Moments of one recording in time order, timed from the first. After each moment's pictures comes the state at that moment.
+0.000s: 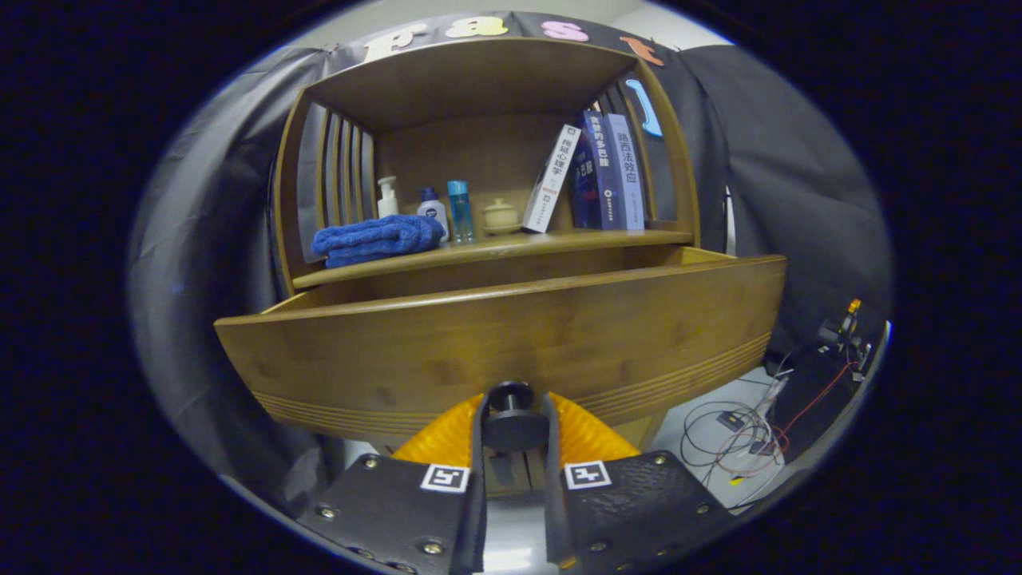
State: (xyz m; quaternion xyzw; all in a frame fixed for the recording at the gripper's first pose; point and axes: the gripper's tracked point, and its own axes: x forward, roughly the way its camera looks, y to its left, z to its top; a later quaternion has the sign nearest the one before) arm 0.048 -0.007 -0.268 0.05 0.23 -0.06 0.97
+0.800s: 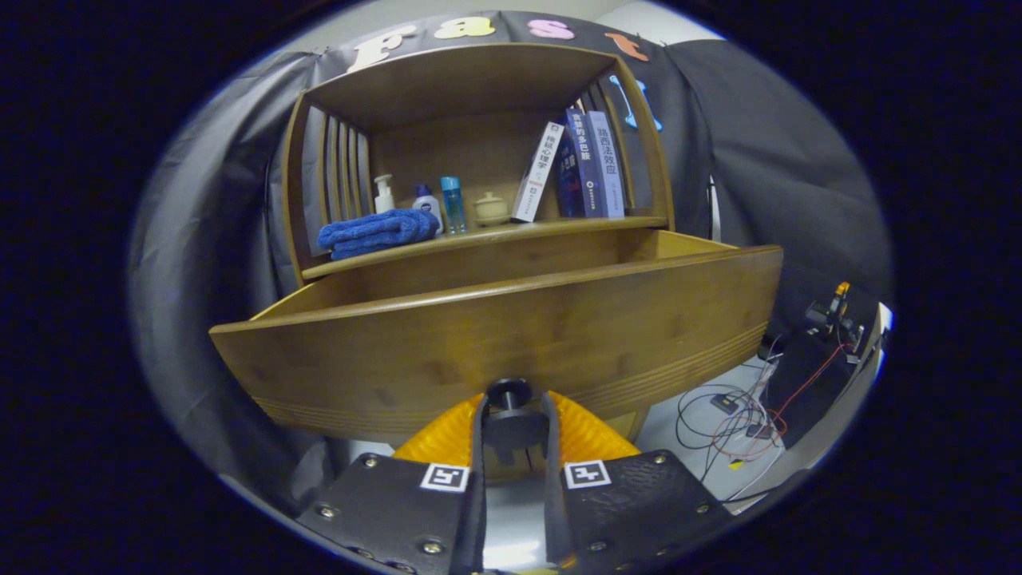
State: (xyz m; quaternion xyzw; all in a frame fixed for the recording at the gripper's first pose) arm 0.019 -0.007 -0.266 0.07 0.23 -0.07 0.97
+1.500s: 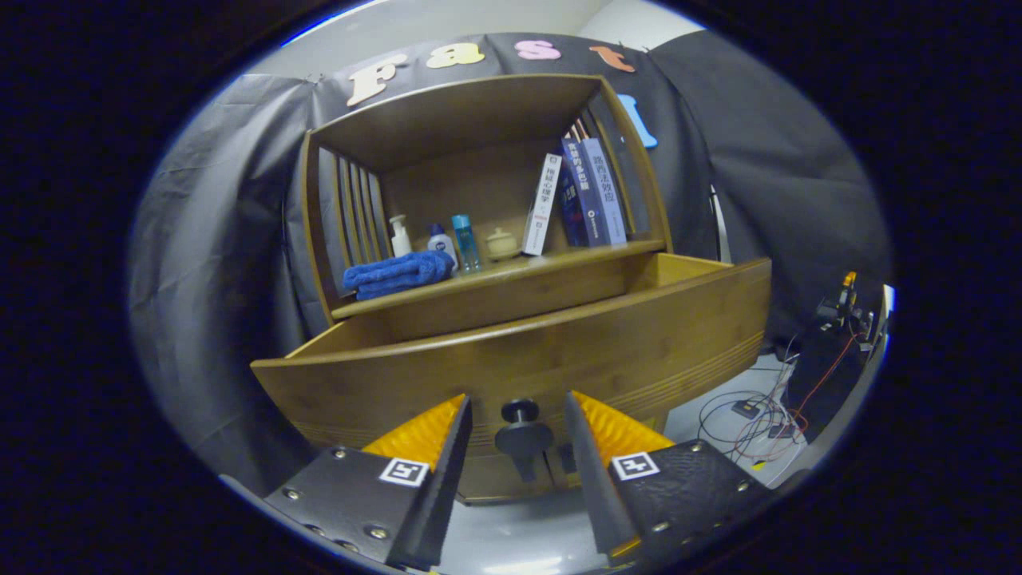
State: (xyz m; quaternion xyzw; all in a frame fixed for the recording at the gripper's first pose) arm 0.008 -0.008 -0.222 0.11 0.16 -0.05 0.98
